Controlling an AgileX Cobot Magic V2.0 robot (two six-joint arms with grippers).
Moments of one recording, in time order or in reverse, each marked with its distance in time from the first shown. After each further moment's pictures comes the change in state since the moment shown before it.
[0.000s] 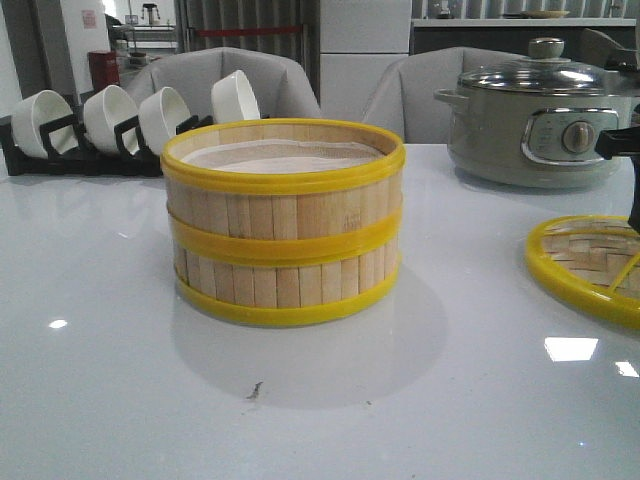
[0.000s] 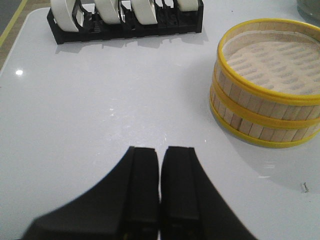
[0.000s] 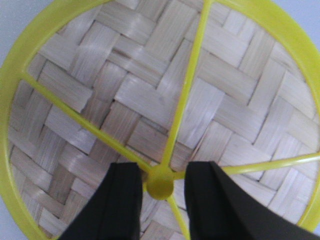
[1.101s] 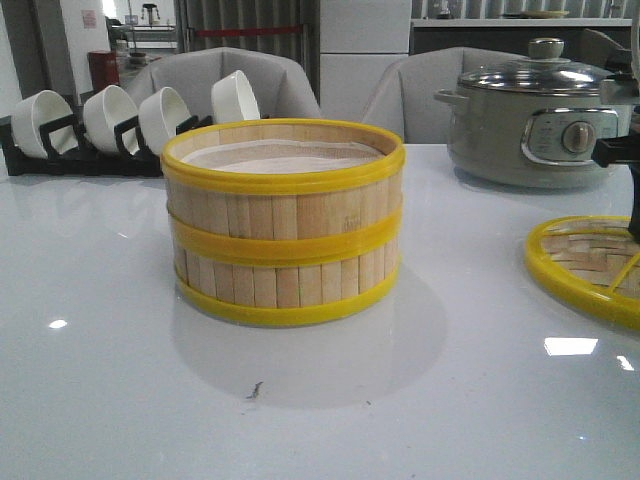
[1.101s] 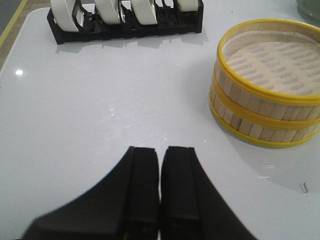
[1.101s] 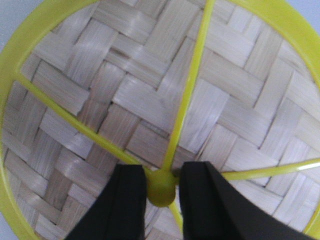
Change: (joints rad) left arm 0.000 0.000 0.002 0.000 0.000 -0.002; right arm 0.004 0.022 0.000 0.000 -0.004 0.002
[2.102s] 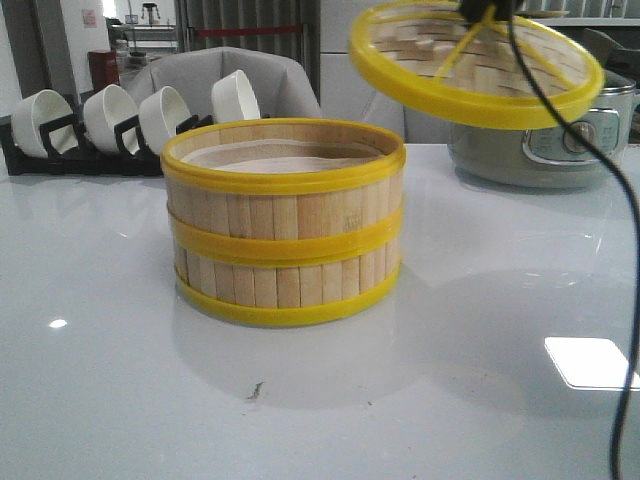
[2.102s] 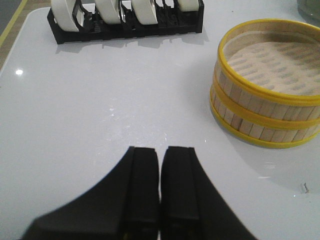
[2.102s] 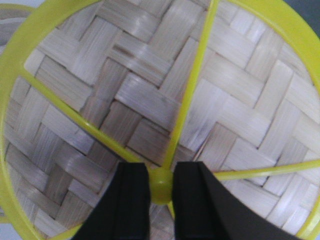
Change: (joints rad) left arm 0.000 0.000 0.000 0.000 0.000 0.000; right arm 0.395 -0.121 -0.480 0.006 0.223 0.007
